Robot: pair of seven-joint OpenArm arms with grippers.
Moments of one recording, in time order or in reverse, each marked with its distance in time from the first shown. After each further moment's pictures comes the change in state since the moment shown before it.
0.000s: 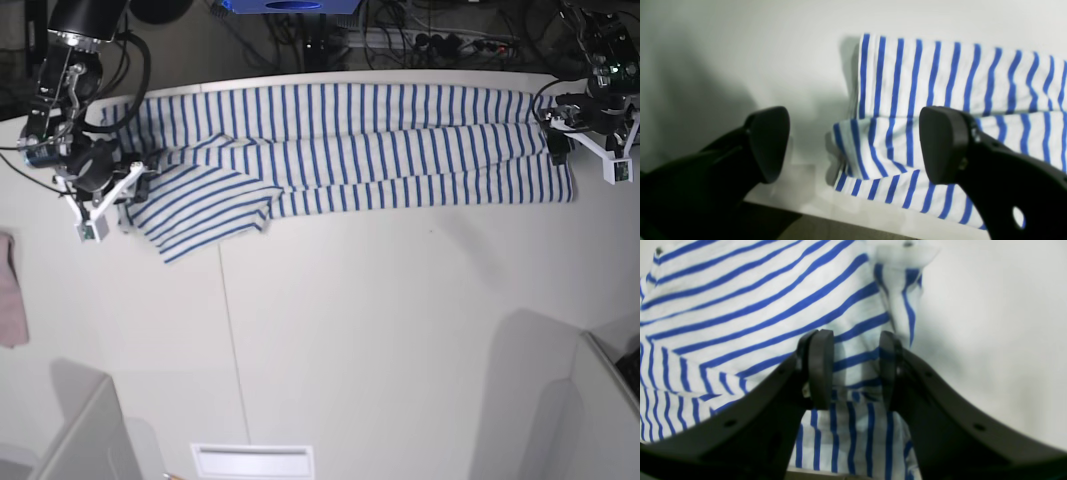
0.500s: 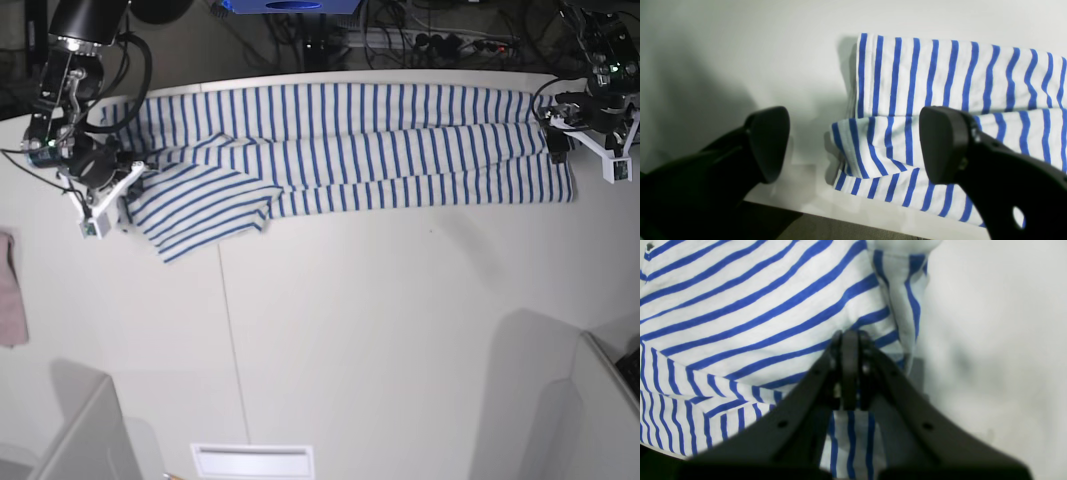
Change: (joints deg) left arm 0.2 0.0 0.0 0.0 0.0 0.0 0.0; right arm 0.6 0.0 0.0 -4.3 0.0 0.0 0.6
